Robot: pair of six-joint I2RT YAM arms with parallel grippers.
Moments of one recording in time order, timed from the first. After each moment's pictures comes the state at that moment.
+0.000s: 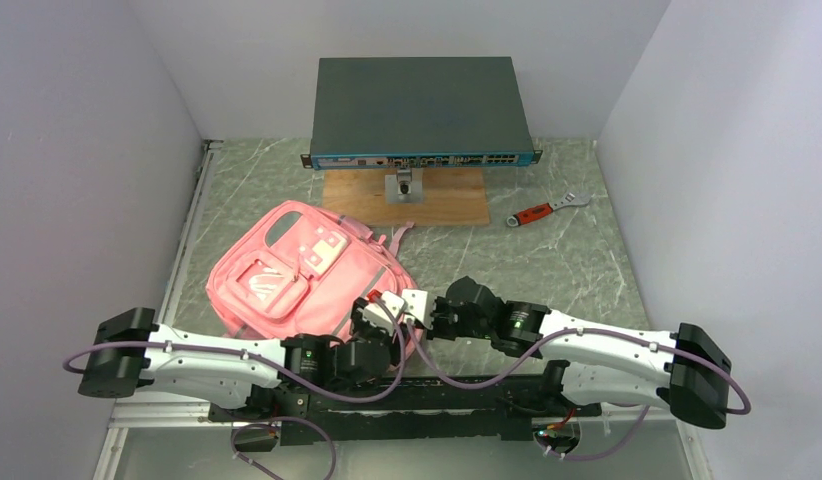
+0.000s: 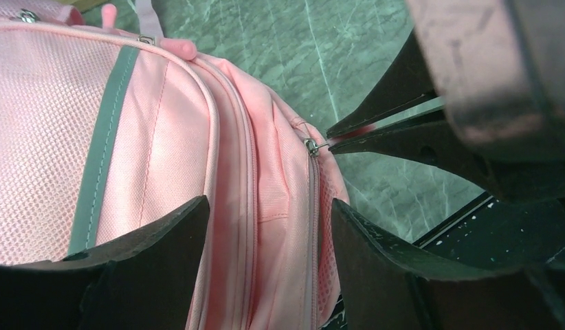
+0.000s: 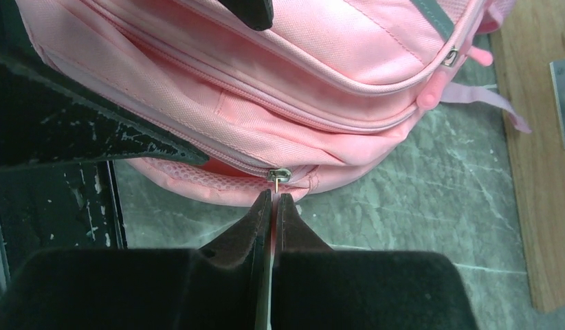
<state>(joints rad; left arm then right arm) -1.52 1.08 0.58 -0.11 -0.85 -0.55 1.11 1.03 0.57 -0.13 -0.06 -0.41</state>
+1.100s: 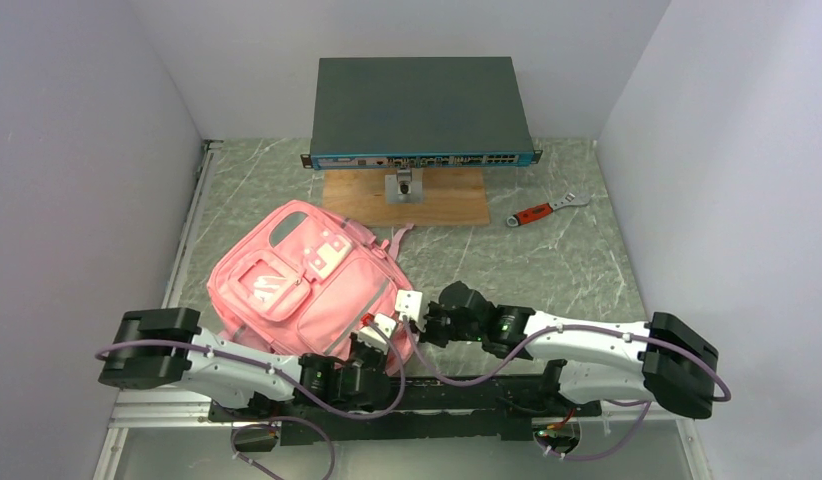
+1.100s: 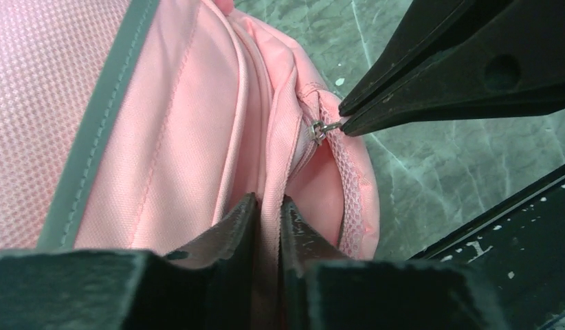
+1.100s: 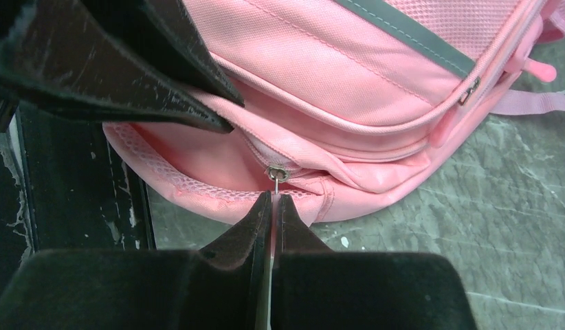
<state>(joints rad) -1.62 1.23 0.39 0.11 -0.98 -0.70 1.10 1.13 0.50 0.05 -0.14 -0.28</state>
